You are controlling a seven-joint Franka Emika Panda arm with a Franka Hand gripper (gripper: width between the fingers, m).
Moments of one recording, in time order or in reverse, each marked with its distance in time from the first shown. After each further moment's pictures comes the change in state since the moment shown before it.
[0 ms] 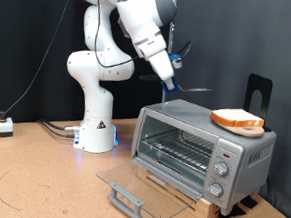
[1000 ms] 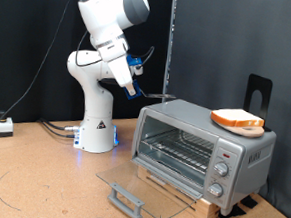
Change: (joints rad) arm -0.130 0.051 -0.175 0.016 -0.183 -0.163 -0.170
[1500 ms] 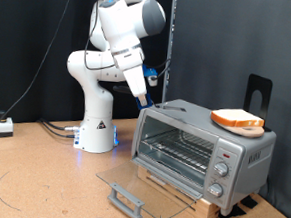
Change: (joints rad) arm 0.013 0.158 0.142 0.038 0.035 0.203 0.068
